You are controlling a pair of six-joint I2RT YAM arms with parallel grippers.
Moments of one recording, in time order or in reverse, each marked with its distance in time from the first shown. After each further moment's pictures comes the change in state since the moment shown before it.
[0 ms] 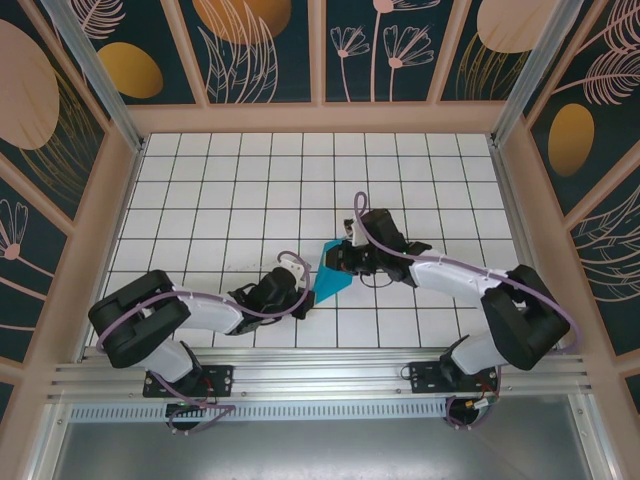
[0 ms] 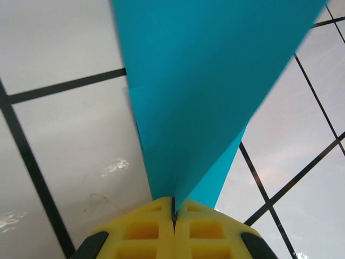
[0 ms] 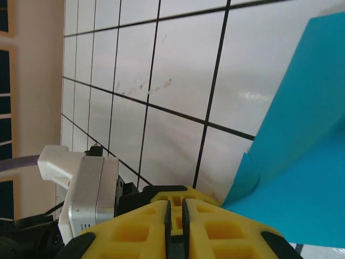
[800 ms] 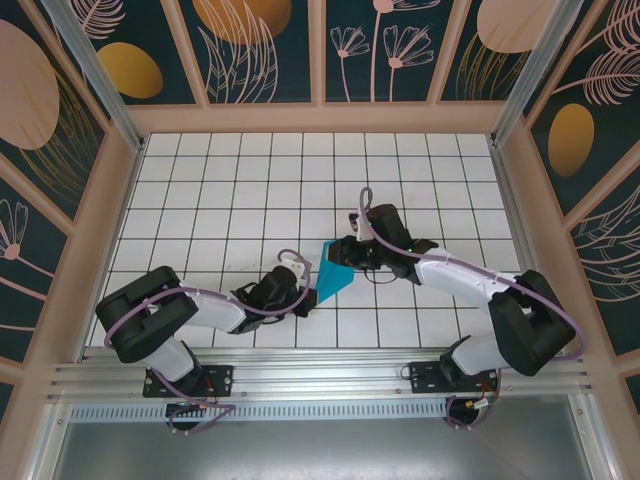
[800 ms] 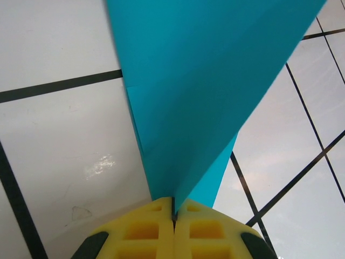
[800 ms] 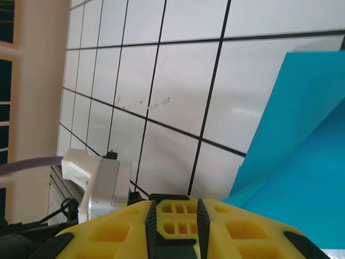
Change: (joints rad) left arm 0.008 0.036 0.012 0.043 0.034 -0.055; right arm -0.045 -0.054 0.017 -0.047 0.023 -0.053
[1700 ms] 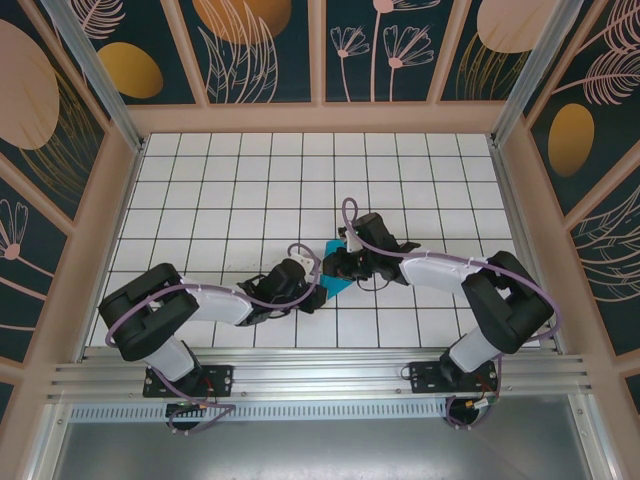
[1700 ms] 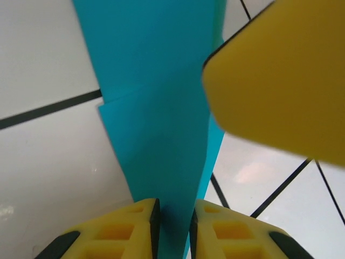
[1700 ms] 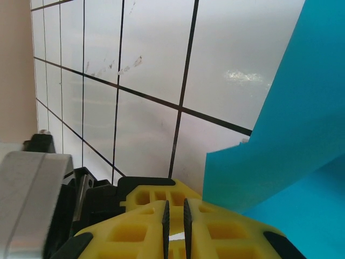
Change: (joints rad) left arm -0.002 0.015 0.104 -0.117 0.026 0.051; right arm 0.048 0.152 -0.010 0.051 -0.042 0.015
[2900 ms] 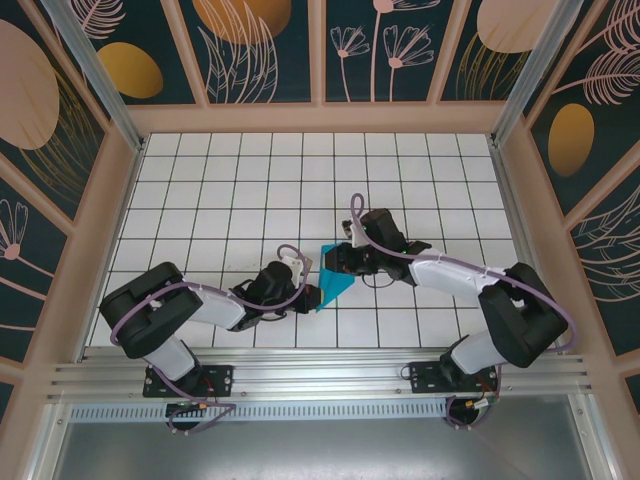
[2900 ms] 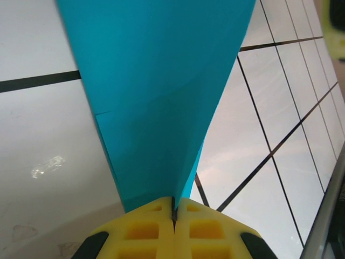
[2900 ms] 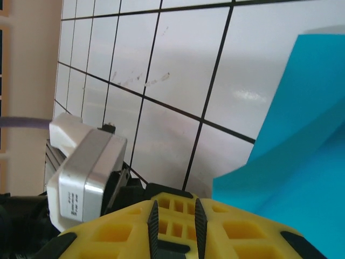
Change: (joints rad) left arm 0.055 0.013 -0.116 0.239 0.150 -0.137; right arm -0.026 -0.103 -0.014 -0.022 -0.015 -0.059
